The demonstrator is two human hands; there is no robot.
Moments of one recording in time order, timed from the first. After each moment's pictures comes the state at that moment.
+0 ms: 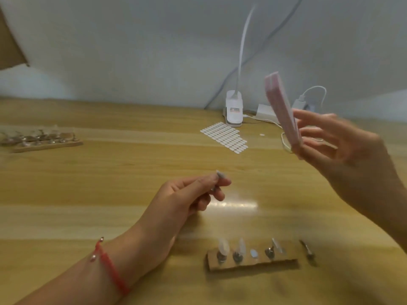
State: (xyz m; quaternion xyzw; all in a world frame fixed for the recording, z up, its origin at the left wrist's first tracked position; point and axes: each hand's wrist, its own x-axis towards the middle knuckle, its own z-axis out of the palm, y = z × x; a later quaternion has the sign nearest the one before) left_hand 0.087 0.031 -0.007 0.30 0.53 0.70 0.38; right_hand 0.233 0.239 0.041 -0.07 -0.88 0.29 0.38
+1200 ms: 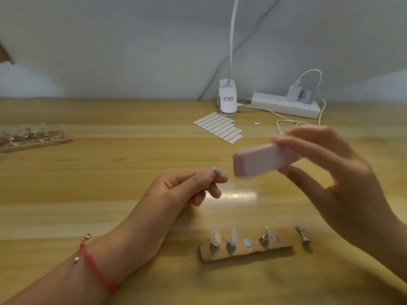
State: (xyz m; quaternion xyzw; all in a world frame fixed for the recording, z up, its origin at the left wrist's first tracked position) left_hand 0.092 0.030 -0.007 0.33 0.57 0.66 0.36; right_hand 0.249 0.210 0.013 0.00 -0.91 0.13 0.40
